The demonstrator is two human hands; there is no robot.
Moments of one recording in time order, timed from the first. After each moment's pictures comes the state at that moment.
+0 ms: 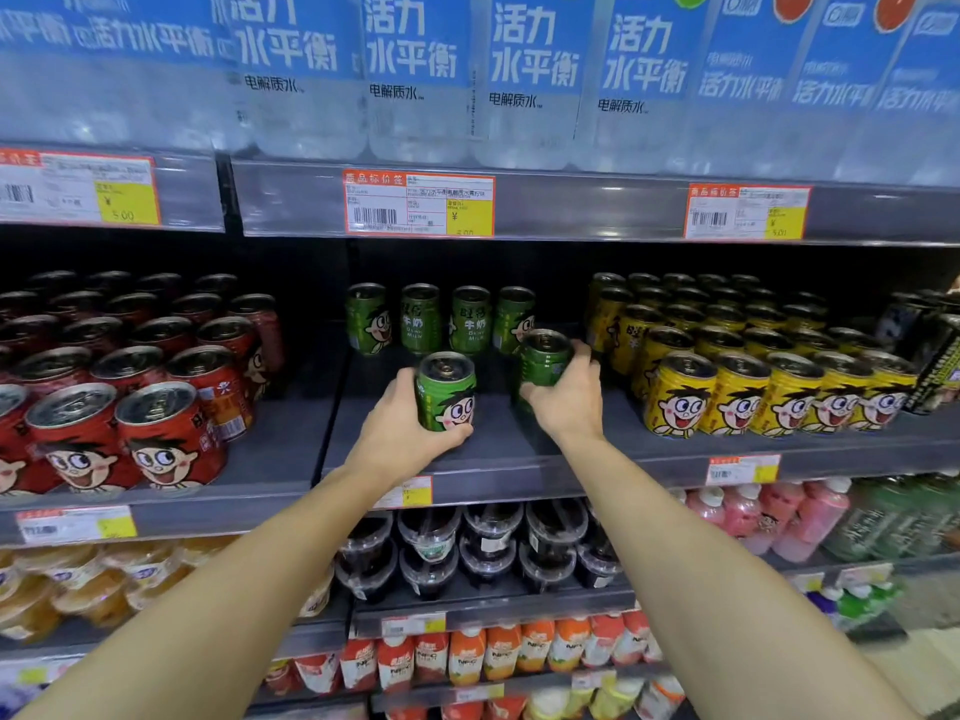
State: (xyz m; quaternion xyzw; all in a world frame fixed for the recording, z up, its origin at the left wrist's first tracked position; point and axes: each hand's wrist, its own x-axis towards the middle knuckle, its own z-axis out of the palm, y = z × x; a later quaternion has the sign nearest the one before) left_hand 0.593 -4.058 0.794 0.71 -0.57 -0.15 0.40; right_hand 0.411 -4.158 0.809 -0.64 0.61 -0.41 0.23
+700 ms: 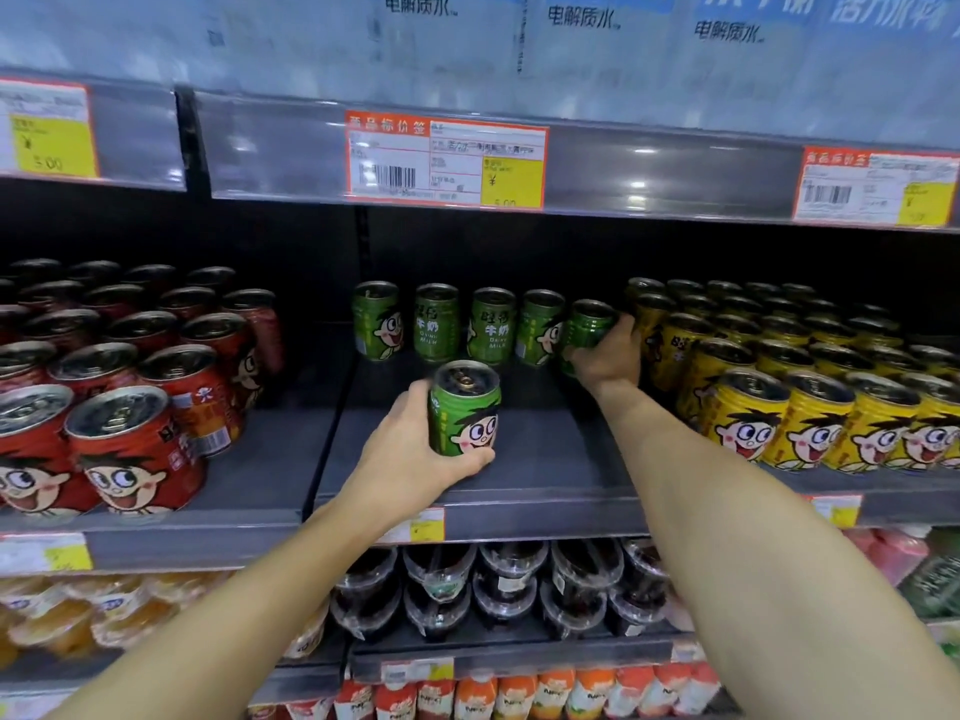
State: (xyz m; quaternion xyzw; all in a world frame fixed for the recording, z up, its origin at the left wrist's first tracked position) left_hand 0.596 -4.060 0.789 0.68 -0.58 -0.15 0.42; right_hand 0.422 -4.270 0.809 -0.61 0.62 -0.43 0.22
